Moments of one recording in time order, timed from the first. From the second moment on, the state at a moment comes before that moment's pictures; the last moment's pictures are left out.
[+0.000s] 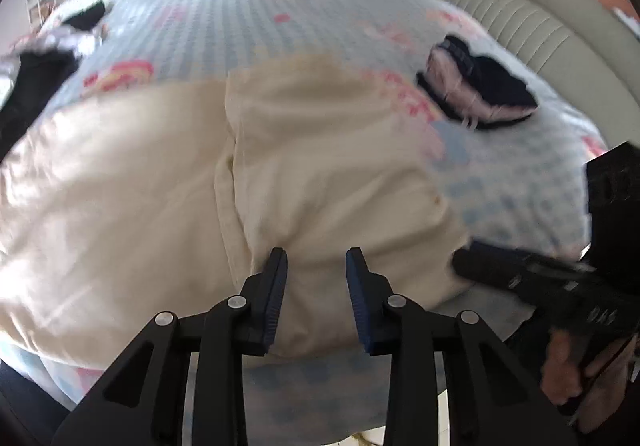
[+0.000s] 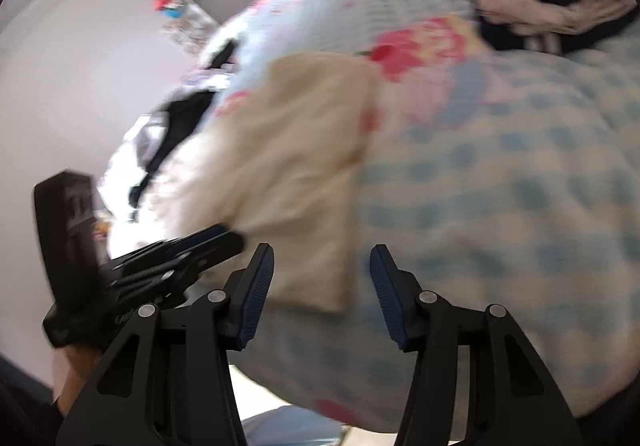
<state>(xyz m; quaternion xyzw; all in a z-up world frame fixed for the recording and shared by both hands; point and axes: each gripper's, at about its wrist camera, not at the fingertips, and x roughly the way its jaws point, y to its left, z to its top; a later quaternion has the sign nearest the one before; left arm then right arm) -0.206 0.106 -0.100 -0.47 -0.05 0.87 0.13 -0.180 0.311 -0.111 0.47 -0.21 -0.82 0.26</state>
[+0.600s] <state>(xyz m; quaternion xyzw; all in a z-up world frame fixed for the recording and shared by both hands) -0.201 0.097 -0.108 -0.48 -0.05 0.87 0.13 -0.171 0.289 -0.110 0.49 -0.15 -0.82 0.27</state>
